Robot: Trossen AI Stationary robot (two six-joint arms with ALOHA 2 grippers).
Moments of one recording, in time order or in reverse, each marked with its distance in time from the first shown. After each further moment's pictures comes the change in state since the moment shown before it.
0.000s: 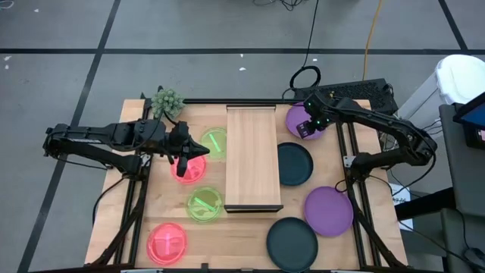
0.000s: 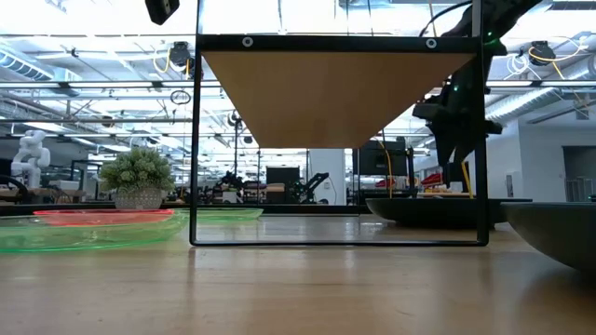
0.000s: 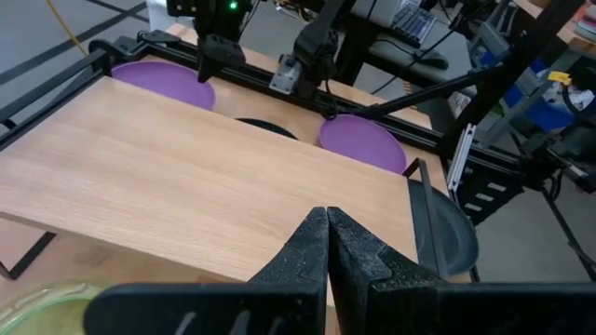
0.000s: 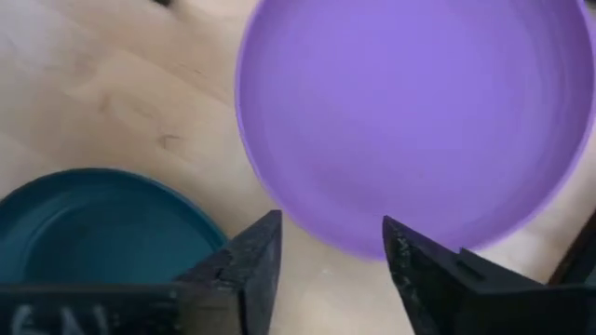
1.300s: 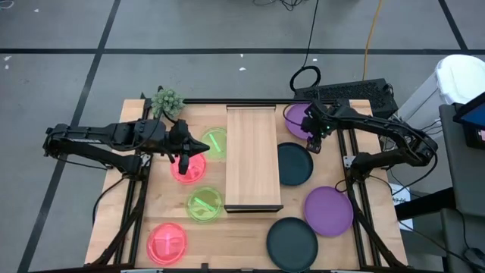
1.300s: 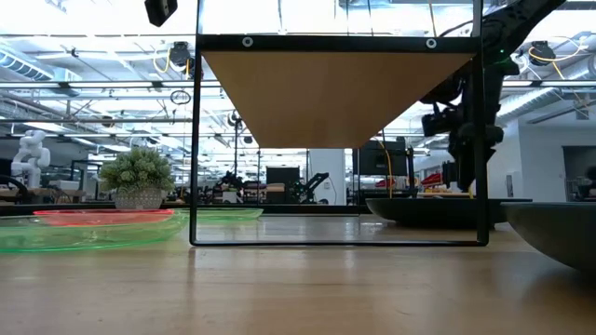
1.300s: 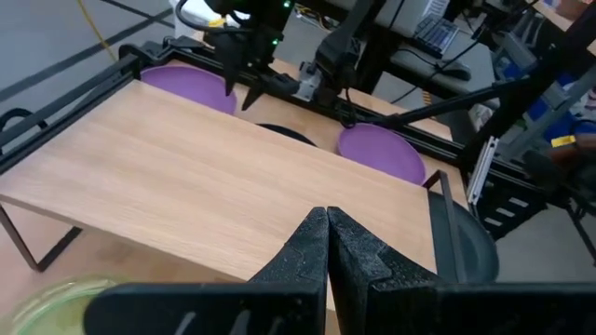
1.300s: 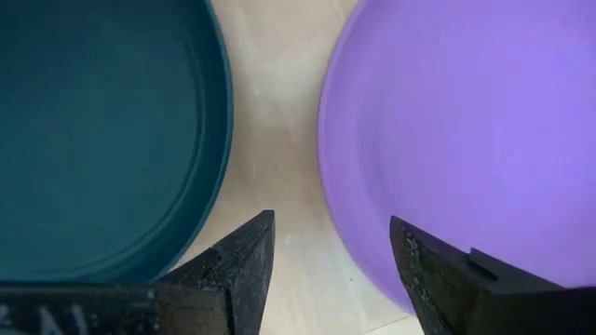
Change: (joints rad) left arm 0.000 0.000 0.000 0.000 -0.060 -0.020; right arm 0.001 -0.011 -0.159 0.100 -0.078 -0.720
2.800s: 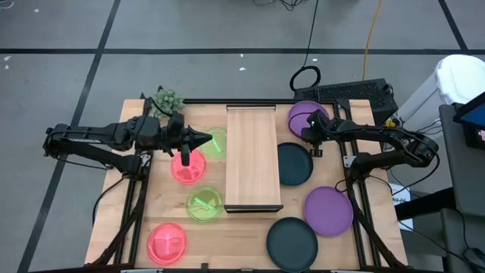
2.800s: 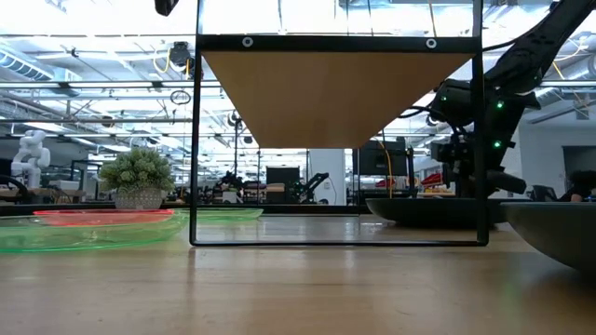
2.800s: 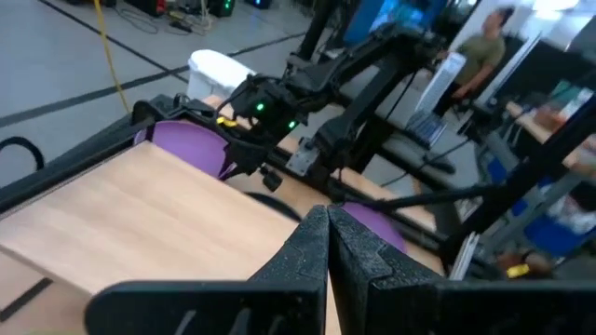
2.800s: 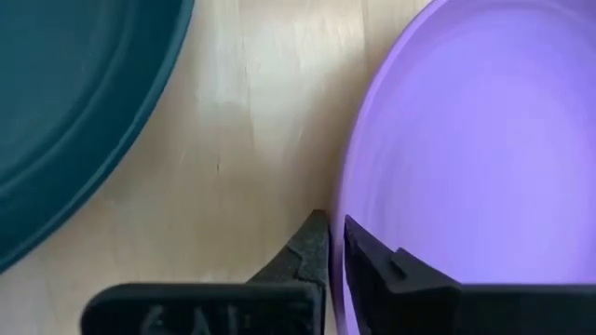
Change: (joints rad) left arm 0.001 0.000 0.000 0.194 -0.098 -0.111; right arm 0.001 -0.003 -0.283 0.432 0.100 -0.303
